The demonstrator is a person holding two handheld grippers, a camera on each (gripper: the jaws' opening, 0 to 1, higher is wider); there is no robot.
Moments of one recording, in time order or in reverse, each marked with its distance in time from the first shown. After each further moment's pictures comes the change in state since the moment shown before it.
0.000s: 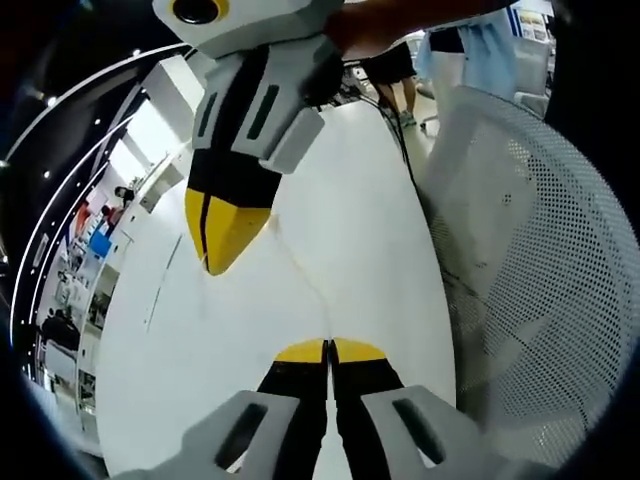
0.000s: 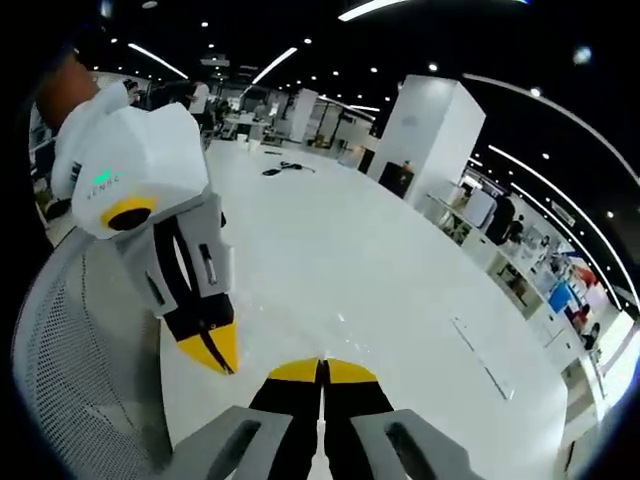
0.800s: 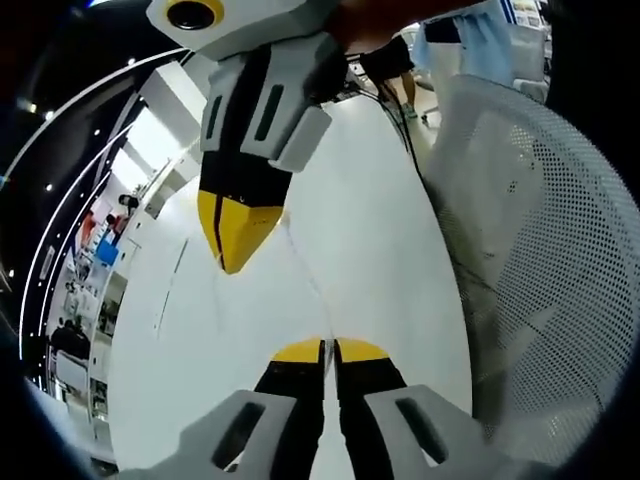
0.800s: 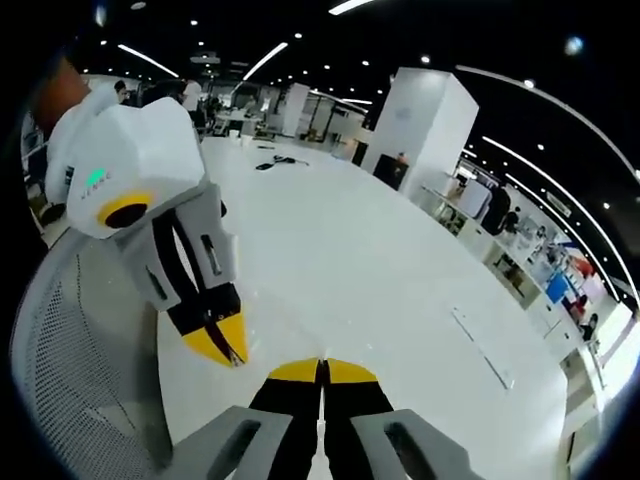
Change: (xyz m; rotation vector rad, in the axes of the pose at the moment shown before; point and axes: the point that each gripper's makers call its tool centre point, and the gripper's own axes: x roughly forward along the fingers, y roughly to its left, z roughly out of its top) left arm 0.003 0.007 -0.005 0.043 0.015 0.027; right arm 0.009 0.000 -0.015 0.020 0.037 -0.007
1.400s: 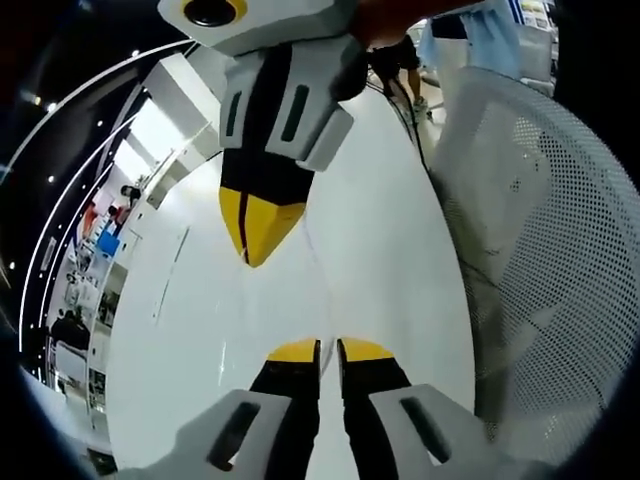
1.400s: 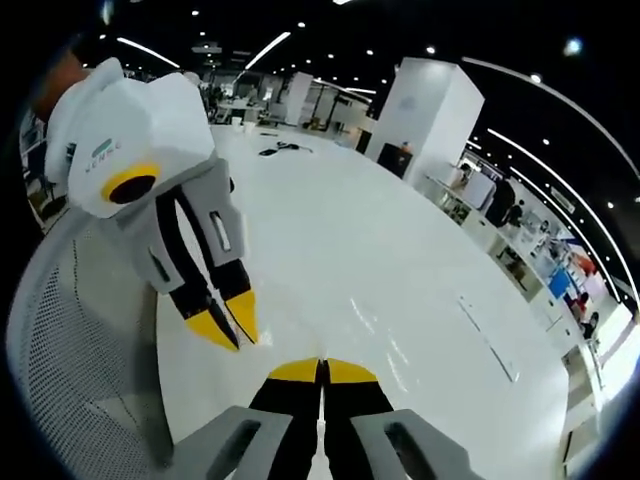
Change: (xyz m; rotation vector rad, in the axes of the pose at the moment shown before) left arm 0.002 0.003 -0.009 -0.024 0.022 0.018; right arm 0.007 0.006 -0.015 0.001 0.054 0.008
